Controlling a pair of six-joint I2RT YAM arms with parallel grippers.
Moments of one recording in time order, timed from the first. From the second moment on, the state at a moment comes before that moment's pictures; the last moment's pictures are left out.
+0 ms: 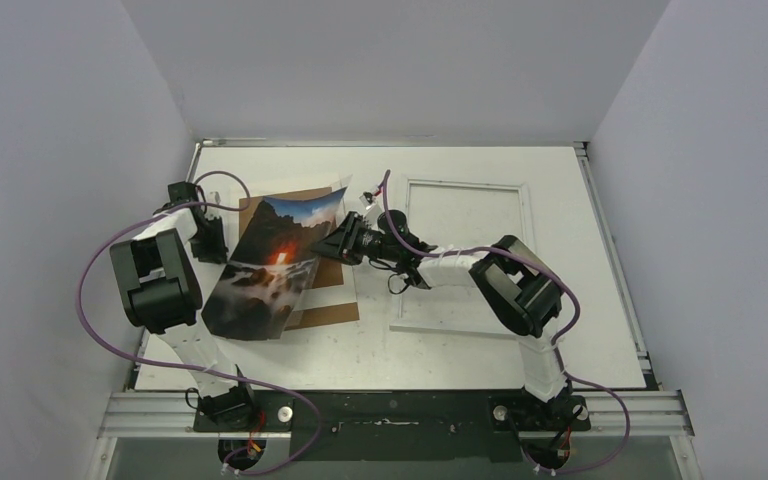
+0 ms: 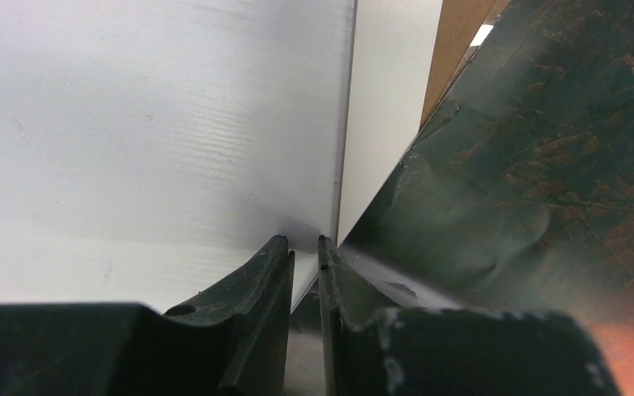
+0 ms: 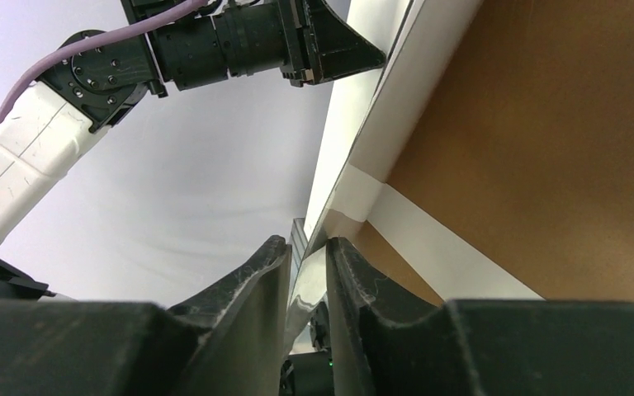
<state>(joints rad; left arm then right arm) 0.30 1.89 1.23 -0.55 0.05 0.07 0.79 2.03 1.15 0.71 -0.43 1.22</state>
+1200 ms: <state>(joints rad) 0.33 1.89 1.23 -0.56 0.06 0.09 0.76 2.03 1.15 0.70 -0.47 1.24</state>
